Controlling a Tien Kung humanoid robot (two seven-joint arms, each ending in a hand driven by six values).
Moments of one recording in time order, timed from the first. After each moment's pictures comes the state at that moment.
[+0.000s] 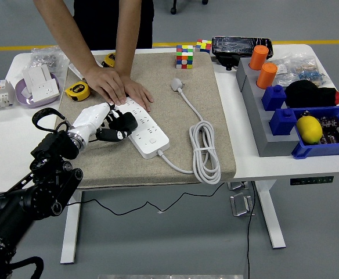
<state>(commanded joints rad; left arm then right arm) -0.51 0.00 -1.28 -0.81 2.27 0.06 -0.04 0.18 -0.42 0.40 0.37 0.18 -0.18 -0.27</state>
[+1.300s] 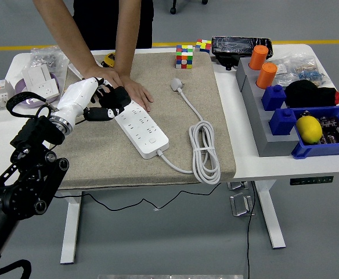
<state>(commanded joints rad) -0.44 0.08 -1.37 -1.10 2.27 0.04 -0.03 0.16 -0.41 0.41 0.36 0.18 -0.18 -0.27</state>
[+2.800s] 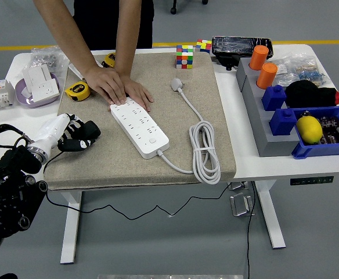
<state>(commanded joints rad) -0.36 0.10 -1.44 -0.89 2.27 0.04 -0.07 0.16 -0.41 0.41 0.36 0.18 -0.18 -0.28</state>
